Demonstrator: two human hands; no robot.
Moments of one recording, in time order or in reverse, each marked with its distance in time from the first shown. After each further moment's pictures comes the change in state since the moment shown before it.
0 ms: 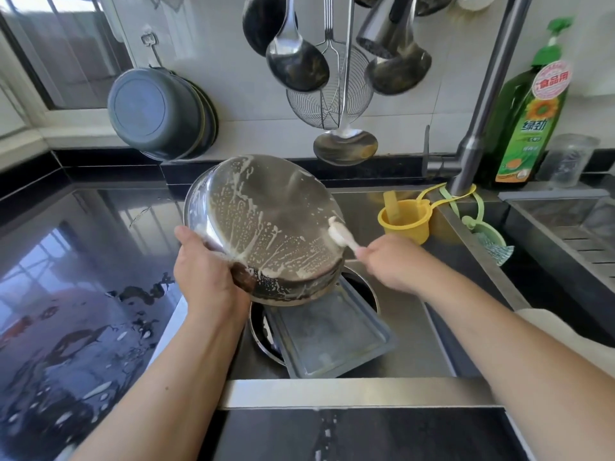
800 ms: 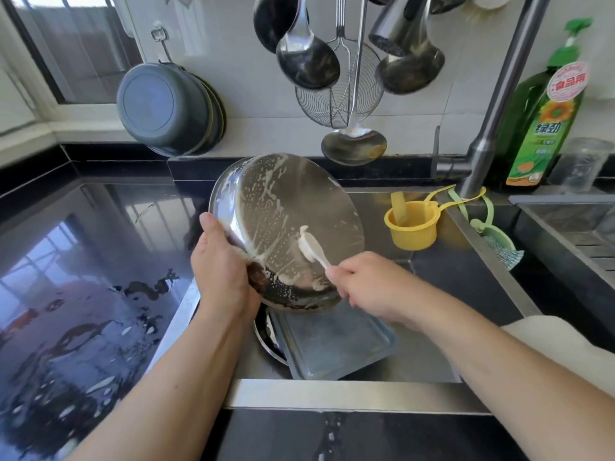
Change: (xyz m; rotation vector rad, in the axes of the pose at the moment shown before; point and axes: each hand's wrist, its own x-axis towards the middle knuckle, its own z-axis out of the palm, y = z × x) left_hand -0.016 0.004 0.010 0.081 -0.065 0.041; right_hand -0.021 -0.016 0.023 0.135 -0.075 -0.125
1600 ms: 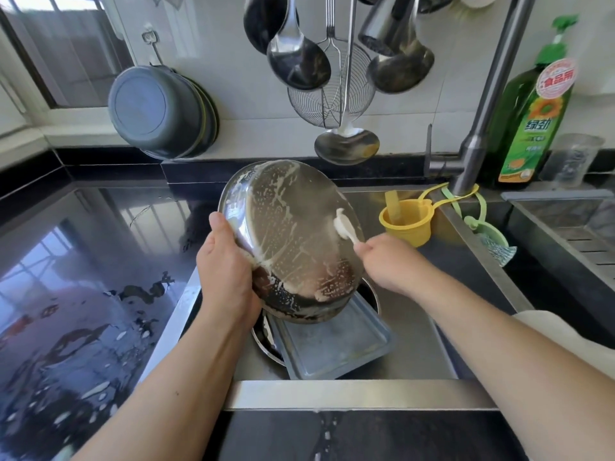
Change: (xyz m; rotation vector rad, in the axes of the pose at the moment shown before) left_hand -0.013 0.003 0.005 0.056 -0.128 -0.034; right_hand 0.025 0.008 -0.018 -0.088 0.131 0.125
